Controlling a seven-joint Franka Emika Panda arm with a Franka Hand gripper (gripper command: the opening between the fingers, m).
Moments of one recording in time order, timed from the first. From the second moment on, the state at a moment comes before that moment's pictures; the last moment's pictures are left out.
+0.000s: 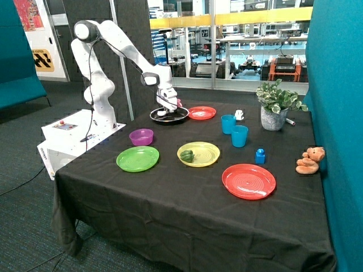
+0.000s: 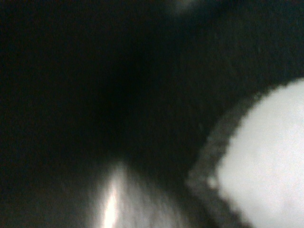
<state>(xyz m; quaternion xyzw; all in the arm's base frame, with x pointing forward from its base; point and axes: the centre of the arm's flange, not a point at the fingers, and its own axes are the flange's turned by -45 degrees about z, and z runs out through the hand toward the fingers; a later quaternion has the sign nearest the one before) 0.357 0.172 0.290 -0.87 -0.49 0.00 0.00</state>
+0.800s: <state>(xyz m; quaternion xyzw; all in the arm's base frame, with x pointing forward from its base) 0.415 0.186 0.295 -0.89 -0.46 0.00 0.00</state>
